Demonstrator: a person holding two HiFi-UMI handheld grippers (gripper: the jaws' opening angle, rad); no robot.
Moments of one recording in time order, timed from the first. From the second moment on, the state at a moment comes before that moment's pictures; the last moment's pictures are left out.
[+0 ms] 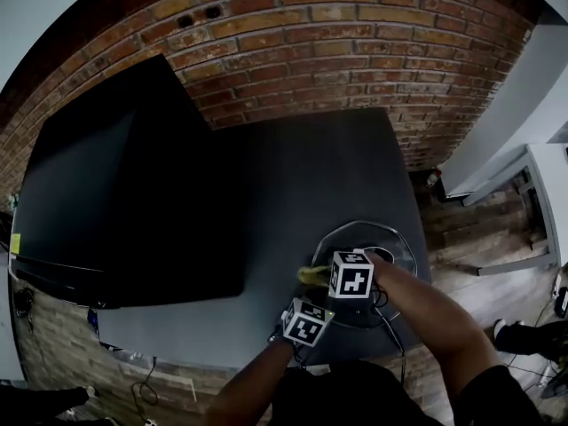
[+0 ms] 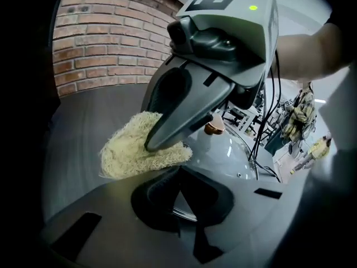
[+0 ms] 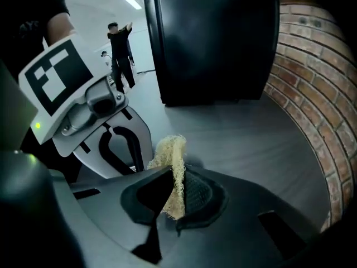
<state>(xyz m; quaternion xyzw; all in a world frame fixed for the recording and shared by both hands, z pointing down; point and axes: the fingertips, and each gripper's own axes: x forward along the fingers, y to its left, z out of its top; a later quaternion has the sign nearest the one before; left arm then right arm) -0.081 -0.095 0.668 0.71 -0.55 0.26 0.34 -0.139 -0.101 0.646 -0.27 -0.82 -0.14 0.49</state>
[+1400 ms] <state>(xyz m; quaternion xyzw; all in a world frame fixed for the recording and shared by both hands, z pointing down) -0.082 -0.092 0.668 0.70 -0.56 0.24 0.36 -0.156 -0.202 0.667 -0.09 -0.83 -0.06 0.54</state>
